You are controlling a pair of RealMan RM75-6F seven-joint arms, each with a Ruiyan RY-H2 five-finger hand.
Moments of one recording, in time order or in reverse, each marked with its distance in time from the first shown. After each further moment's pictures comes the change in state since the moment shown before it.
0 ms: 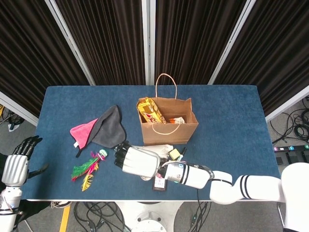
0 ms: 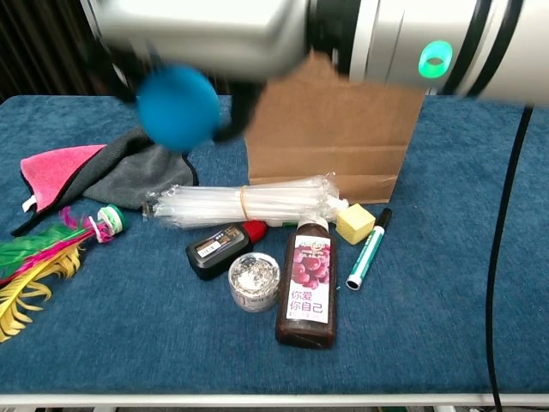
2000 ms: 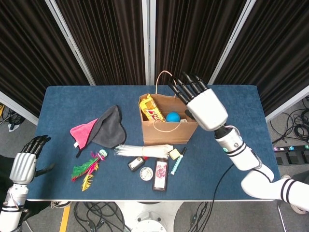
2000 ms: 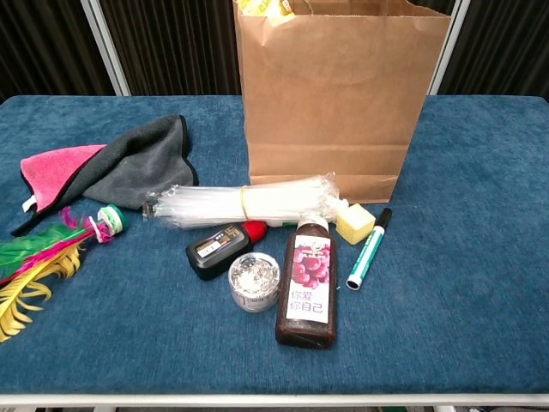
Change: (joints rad) left arm -0.032 -0.002 0.013 -0.027 0.021 -0.022 0.036; right arm -0.297 0.240 0.140 0.040 0.220 0.307 0.198
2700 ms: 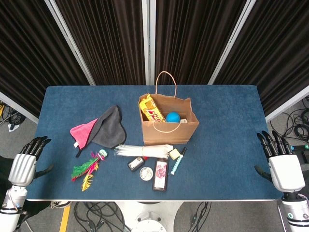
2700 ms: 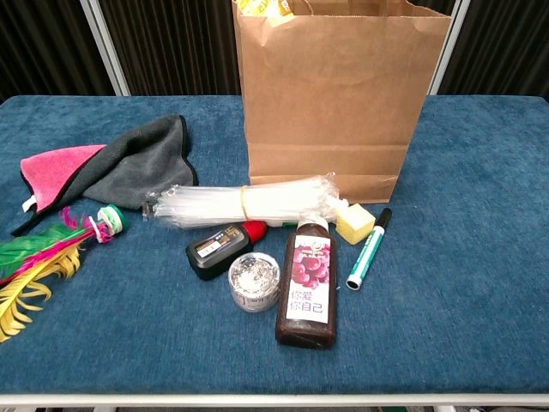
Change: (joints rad) left arm 0.010 0.018 0.015 -0.024 0.019 0.022 0.070; right arm -0.644 0.082 -0.344 -0.011 -0.063 0.381 0.151
